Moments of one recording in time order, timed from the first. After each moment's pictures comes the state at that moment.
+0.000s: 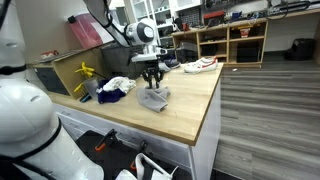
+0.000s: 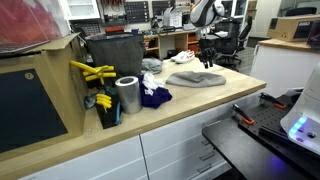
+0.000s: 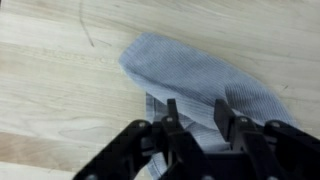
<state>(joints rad) 0.00 0.33 -0.01 -2.08 -0.06 2.10 -0.11</state>
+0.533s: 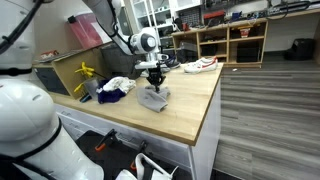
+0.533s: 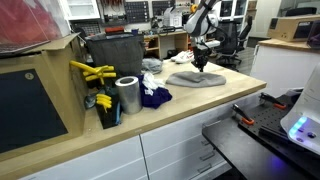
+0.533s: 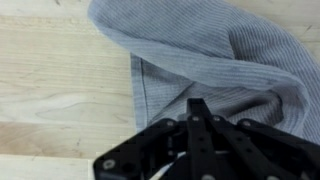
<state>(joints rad) 0.03 0.47 -0.01 -2.00 -0.06 2.26 0.03</state>
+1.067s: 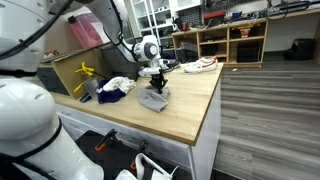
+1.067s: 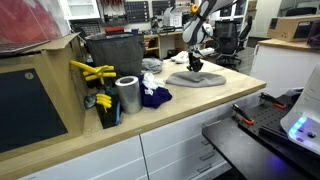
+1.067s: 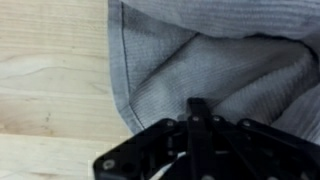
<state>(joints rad) 0.06 0.61 -0.02 -1.91 -0.07 2.37 0.06</state>
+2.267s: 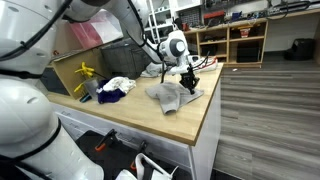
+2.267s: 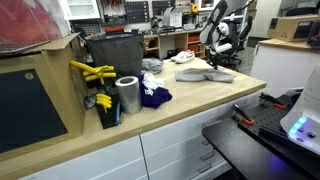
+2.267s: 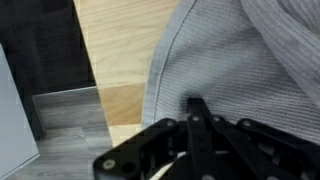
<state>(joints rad) -0.04 0.71 -0.23 -1.77 -0.14 2.39 0.10</state>
